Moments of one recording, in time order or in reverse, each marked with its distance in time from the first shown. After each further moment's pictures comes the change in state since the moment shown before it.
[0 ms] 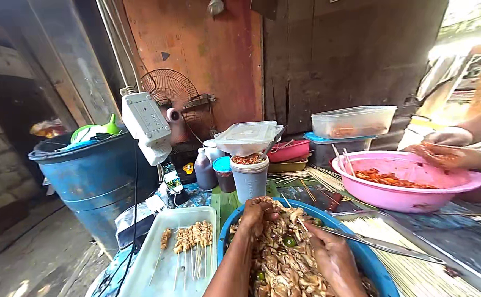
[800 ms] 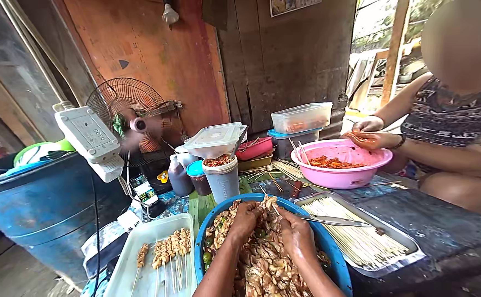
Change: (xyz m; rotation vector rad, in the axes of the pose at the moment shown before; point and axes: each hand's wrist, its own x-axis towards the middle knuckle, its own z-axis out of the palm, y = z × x) left_hand -0.011 -0.022 0.026 0.469 -0.293 0.122; right_hand 0.011 -0.012 -0.004 -0.011 0.079 0.193
